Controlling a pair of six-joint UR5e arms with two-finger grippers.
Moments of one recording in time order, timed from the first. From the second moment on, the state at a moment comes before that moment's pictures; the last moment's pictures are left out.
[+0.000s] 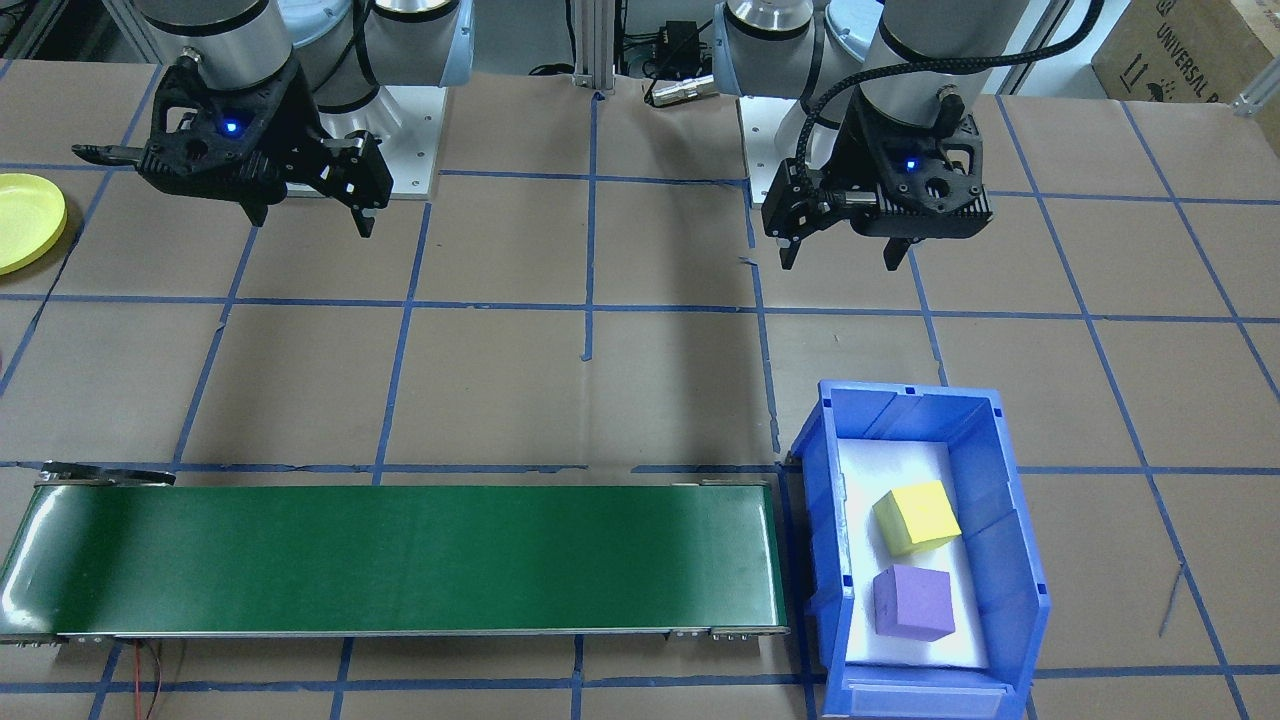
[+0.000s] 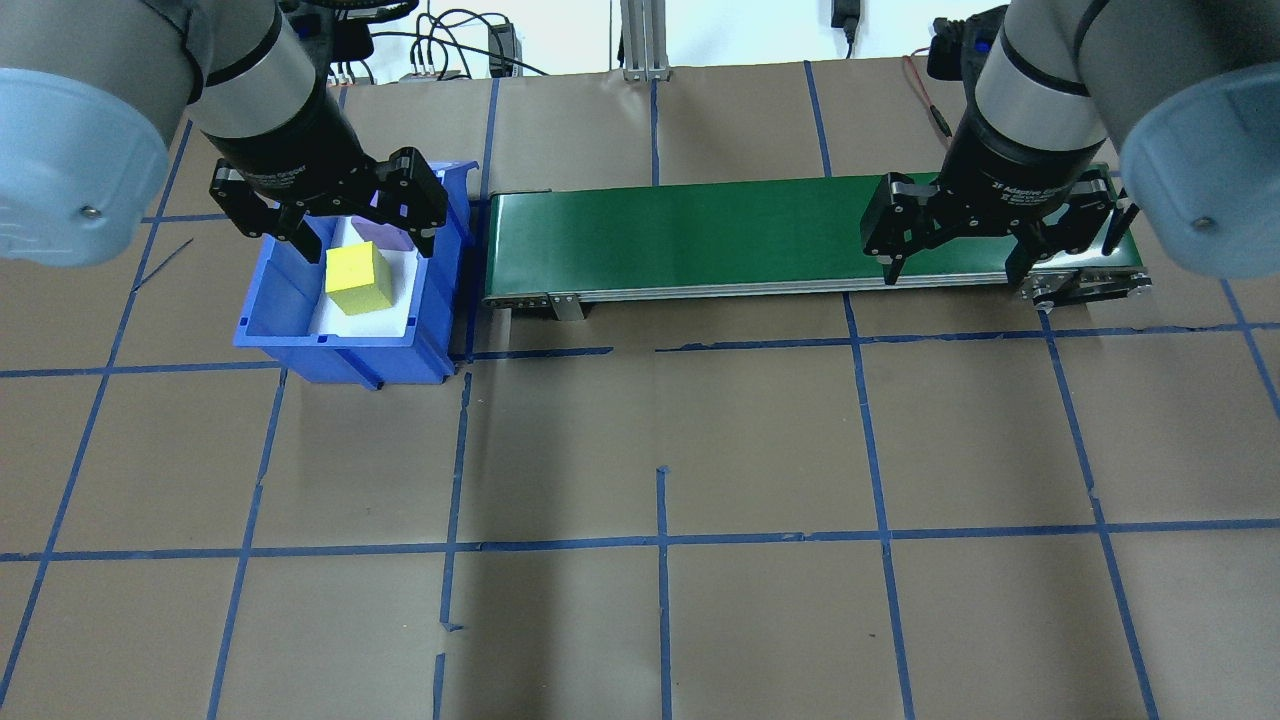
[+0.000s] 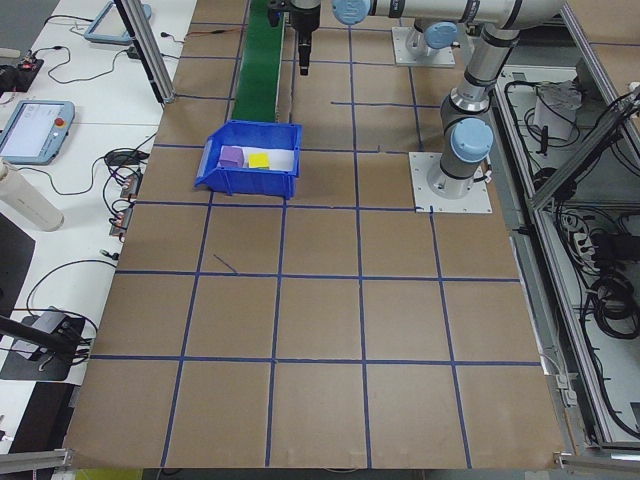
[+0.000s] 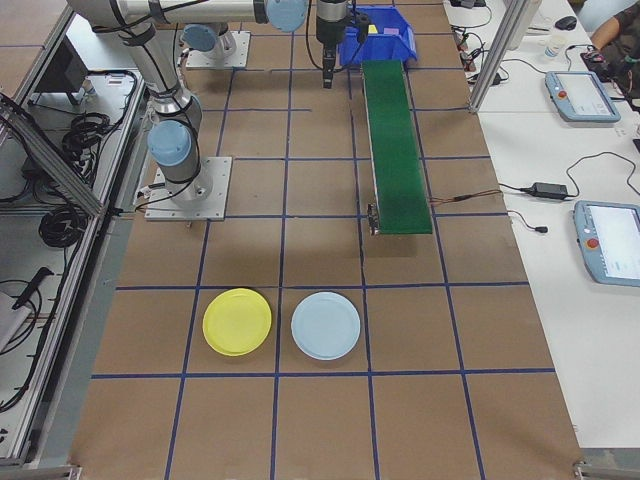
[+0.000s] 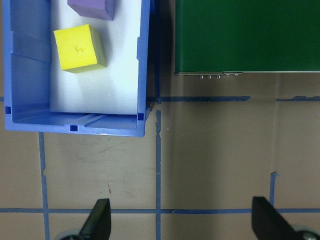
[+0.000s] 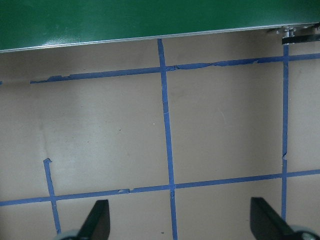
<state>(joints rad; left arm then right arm) -1.62 -1.57 -1.58 -1.54 1.58 -0.06 1.60 -1.64 1.65 -1.56 -1.60 0.11</state>
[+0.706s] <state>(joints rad) -1.61 -1.57 -1.57 -1.54 1.58 -0.05 1.60 -1.64 1.66 -1.57 -1.61 0.10</state>
